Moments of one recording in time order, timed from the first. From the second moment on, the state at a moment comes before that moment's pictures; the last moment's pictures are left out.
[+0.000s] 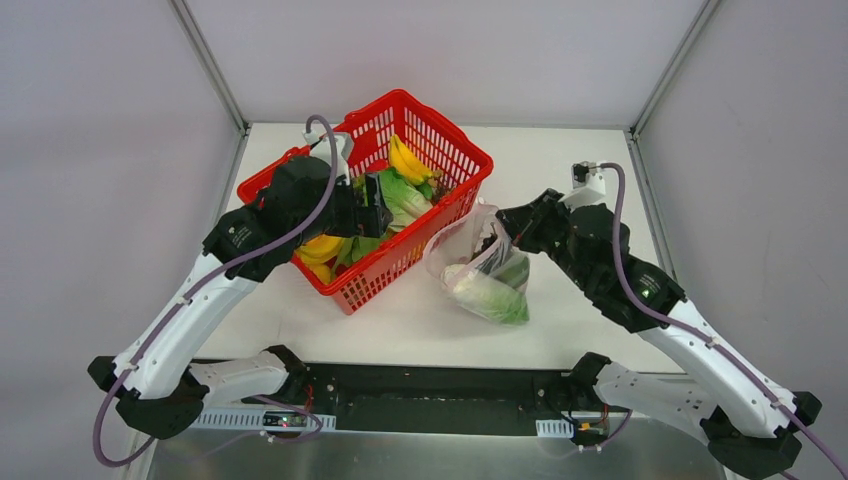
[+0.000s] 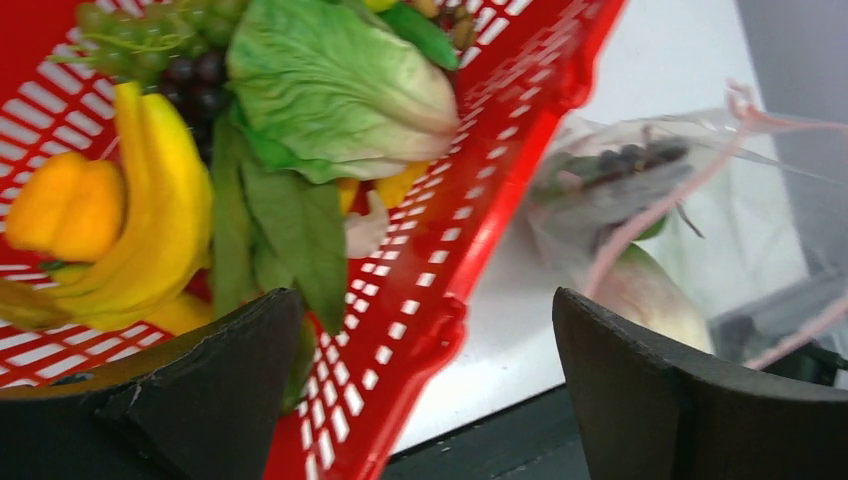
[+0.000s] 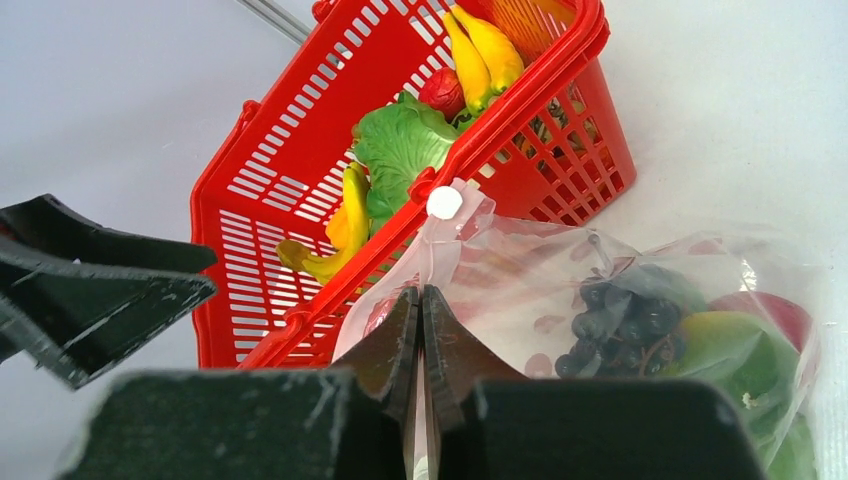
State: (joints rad) left arm -0.73 1.07 1.42 -0.88 -0.19 -0.47; right arm 0.84 0.85 1.09 -0.50 0.35 0.79
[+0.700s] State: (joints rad) left arm -0.22 1.48 1.48 -0.99 -0.07 -0.30; right arm 0.84 0.73 1.02 -0.49 0.31 0.82
